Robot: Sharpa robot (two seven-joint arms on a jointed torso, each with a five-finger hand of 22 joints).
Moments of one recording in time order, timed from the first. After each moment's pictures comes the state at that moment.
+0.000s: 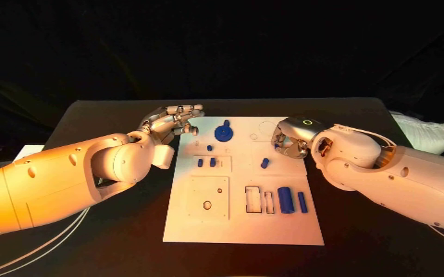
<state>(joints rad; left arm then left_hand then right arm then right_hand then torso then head) 1.16 -0.91 -0.03 1.59 0.16 -0.26 0.34 1.40 -0.14 0.51 0.01 0.06 1.04 0.19 0.10 0.07 1.10 0.11 0.17 0.07 1.22 0.02 0.96 0.49 0.16 1.13 0.13 0.61 0.97 1.12 -0.84 0.03 1.57 -1.77 -0.16 -0.28 1.43 -0.11 0.42 0.06 0.16 1.15 0.12 0.08 0.11 1.21 0.06 0.09 0.13 1.47 -0.01 1.36 1.26 0.11 1.28 0.09 1.29 1.11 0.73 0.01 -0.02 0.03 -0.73</state>
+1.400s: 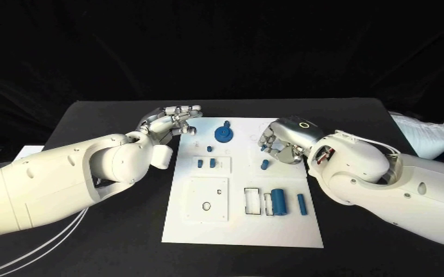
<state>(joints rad) 1.15 -0.91 -0.03 1.58 0.16 -0.26 0.34 1.40 -0.14 0.51 0.00 0.06 1.04 0.19 0.10 0.07 1.11 0.11 0.17 0.07 1.22 0.03 0.96 0.49 0.17 1.13 0.13 0.61 0.97 1.11 -0.89 0.04 1.78 -1.78 -0.27 -0.30 1.45 -0.09 0.47 0.01 0.12 1.17 0.12 0.09 0.13 1.24 0.07 0.09 0.12 1.47 -0.01 1.37 1.26 0.11 1.30 0.09 1.31 1.14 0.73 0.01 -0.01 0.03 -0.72</state>
